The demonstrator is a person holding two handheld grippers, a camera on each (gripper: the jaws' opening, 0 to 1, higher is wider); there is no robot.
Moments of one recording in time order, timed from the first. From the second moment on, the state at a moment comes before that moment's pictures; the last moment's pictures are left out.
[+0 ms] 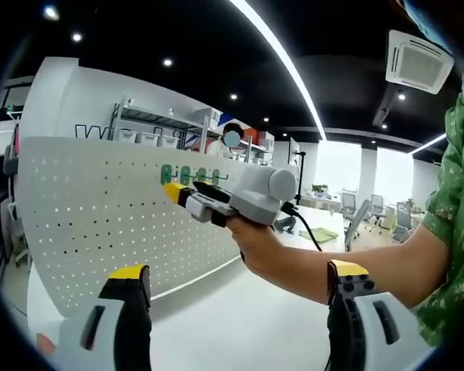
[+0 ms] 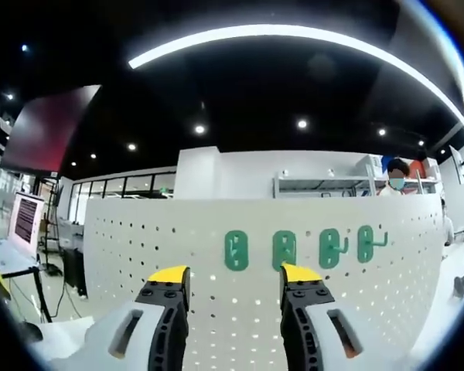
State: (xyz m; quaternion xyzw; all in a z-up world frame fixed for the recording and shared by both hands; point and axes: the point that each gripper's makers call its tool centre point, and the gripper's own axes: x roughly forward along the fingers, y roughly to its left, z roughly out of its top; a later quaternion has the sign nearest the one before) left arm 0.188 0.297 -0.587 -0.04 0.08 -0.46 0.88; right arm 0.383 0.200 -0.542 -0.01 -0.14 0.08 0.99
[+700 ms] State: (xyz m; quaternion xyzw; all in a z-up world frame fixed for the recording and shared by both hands) left arm 0.165 0.289 -0.578 -0.04 0.07 -0.45 0.89; right arm 0.353 0.195 -0.545 0.00 -0.12 0.11 0.99
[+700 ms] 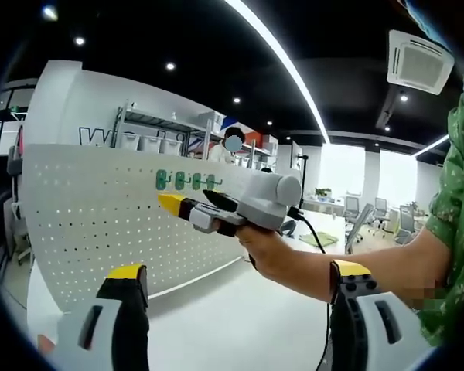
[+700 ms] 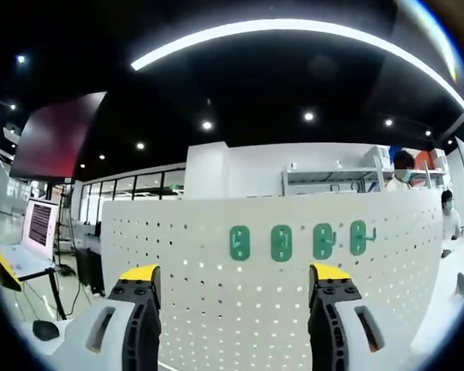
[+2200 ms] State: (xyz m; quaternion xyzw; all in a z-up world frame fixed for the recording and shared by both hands) left arm 0.117 0.251 -0.586 -0.06 0.06 -0.42 0.90; right arm 0.196 0.095 -0.550 -0.06 -0.09 0.11 0.99
